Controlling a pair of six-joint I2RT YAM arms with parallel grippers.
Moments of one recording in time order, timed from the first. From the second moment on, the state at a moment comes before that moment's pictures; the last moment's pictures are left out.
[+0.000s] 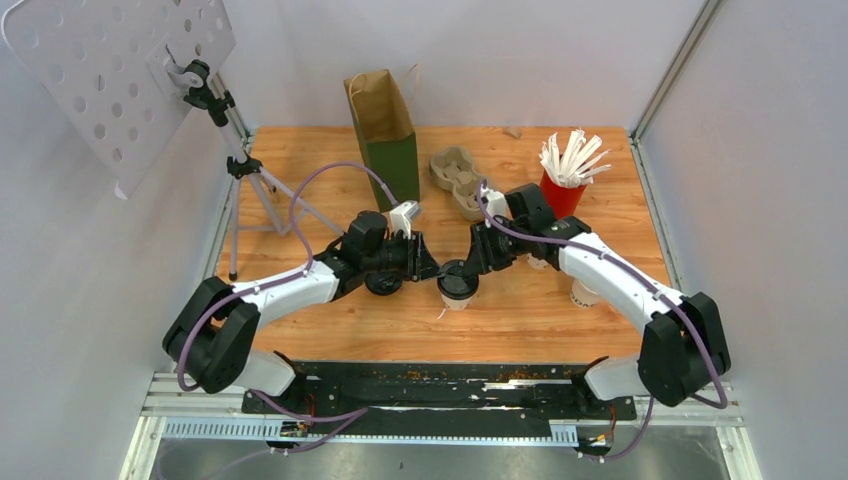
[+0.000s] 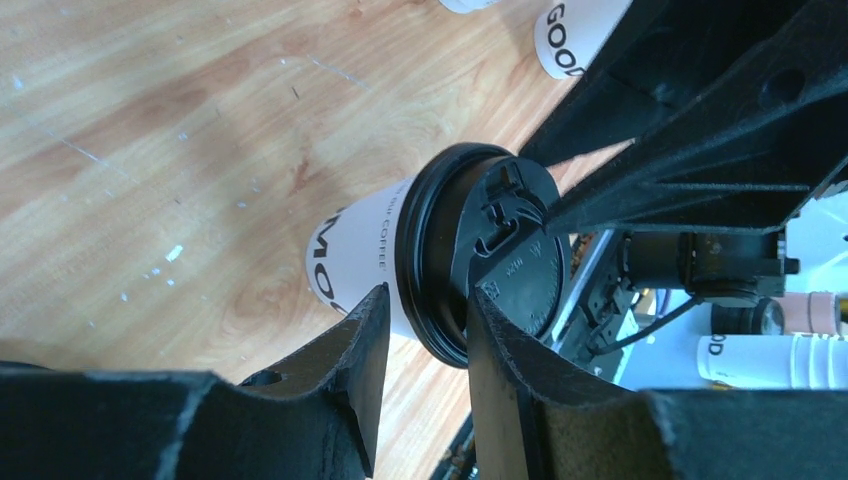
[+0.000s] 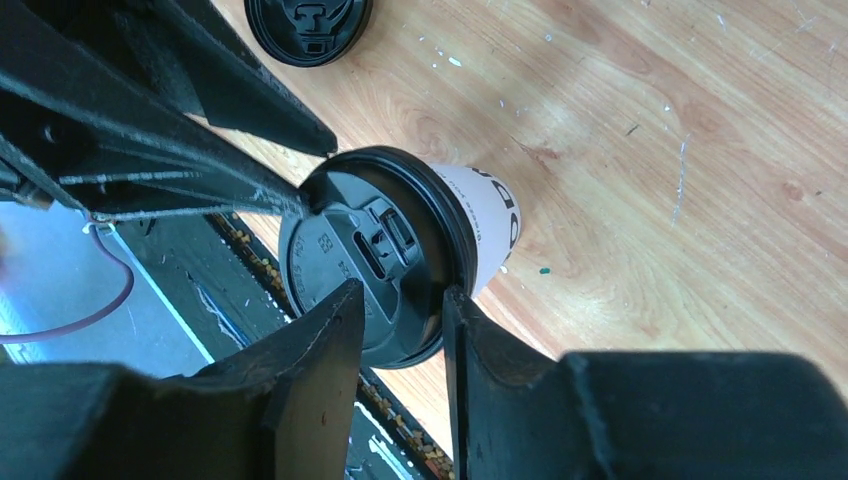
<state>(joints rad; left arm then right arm) -0.66 1.42 0.71 0.21 0.49 -0.55 0.51 1.37 0.98 -0.49 -0.50 0.19</state>
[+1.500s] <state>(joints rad) -0.69 1.34 0.71 0.10 0.45 -0.70 0.51 1.40 1.10 -0.67 -0.47 0.21</state>
